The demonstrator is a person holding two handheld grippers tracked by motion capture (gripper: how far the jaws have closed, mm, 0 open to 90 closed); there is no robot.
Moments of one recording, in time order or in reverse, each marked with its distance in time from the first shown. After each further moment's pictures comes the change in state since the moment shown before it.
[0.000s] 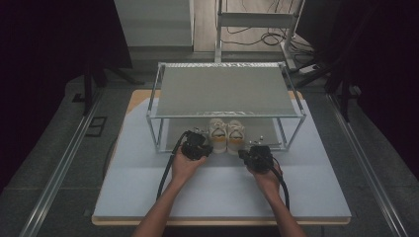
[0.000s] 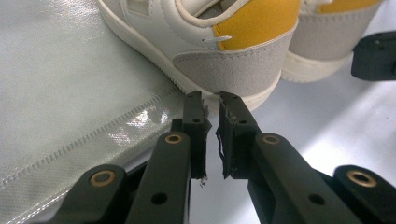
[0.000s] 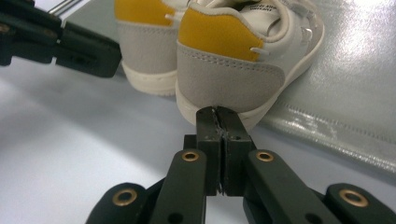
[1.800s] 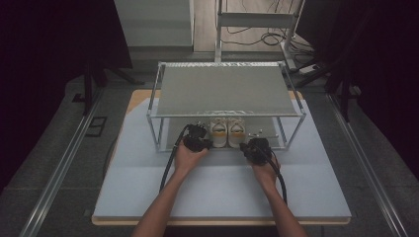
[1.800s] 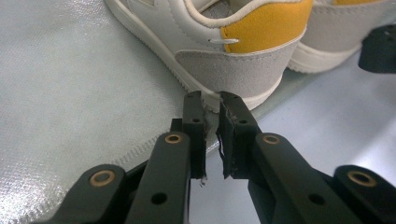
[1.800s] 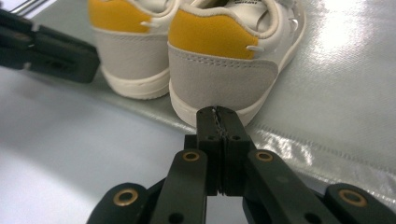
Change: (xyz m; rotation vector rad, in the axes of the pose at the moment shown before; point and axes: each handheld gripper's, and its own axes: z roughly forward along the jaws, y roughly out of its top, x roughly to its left) left arm 0.015 0.020 0.018 0.029 0.051 -0.028; right arm -0.014 0.012 0.022 0.002 -0.081 0.026
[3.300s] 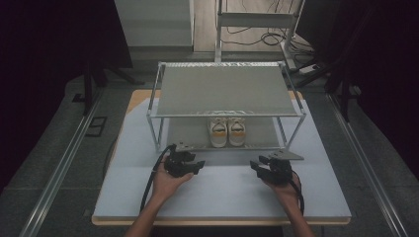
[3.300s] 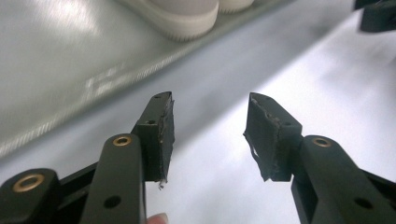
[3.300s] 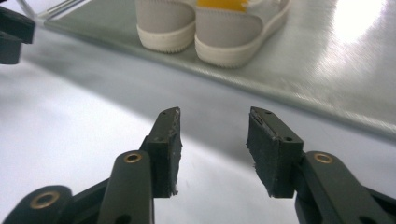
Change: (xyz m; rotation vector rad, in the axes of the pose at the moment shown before) left arm -0.008 -0.082 -0.073 -0.106 -0.077 0.092; right arm -0.016 -0.050 -0.067 -0.079 0.072 -0.051
